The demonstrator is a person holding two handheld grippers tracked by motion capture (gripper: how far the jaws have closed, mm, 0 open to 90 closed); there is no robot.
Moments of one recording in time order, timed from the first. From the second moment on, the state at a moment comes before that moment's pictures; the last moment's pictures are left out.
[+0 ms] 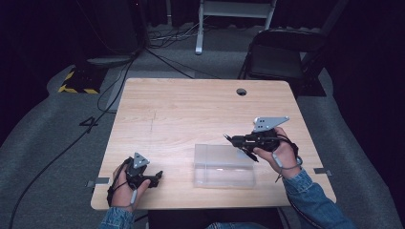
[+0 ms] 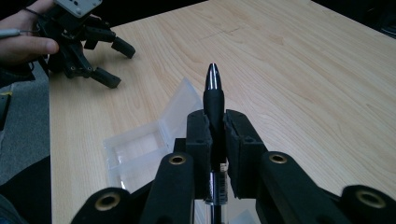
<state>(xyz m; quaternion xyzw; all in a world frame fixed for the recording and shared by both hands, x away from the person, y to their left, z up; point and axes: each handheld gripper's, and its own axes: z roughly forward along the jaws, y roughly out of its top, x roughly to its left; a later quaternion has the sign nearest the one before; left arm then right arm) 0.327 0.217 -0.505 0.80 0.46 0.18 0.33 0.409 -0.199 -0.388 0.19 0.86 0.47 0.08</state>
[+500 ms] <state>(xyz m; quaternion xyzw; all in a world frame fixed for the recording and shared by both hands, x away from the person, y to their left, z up) 0.327 0.217 -0.505 0.81 0.46 0.18 0.33 0.404 -0.183 -0.413 0.14 0.88 0.46 0.06</state>
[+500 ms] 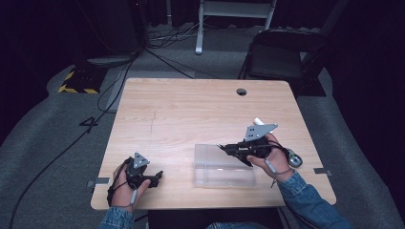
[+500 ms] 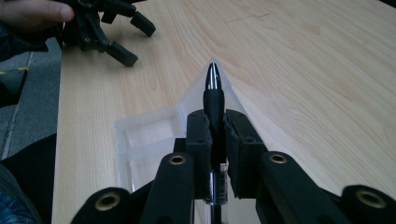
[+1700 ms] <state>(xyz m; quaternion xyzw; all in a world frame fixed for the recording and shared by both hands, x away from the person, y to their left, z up) 0.327 0.217 -0.505 0.81 0.46 0.18 0.33 0.404 -0.180 -0.455 0.09 0.91 0.40 0.06</state>
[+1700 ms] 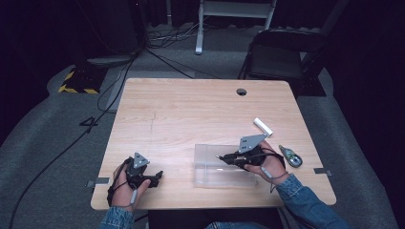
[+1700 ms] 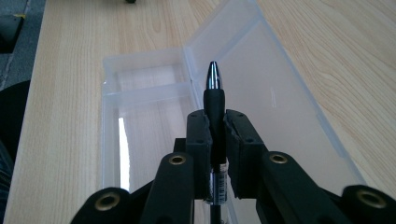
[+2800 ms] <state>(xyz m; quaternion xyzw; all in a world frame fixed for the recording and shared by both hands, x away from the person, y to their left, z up) 0.327 0.217 -0.505 0.81 0.46 0.18 0.33 0.395 -0.160 -0.474 0.05 0.93 0.35 0.06</state>
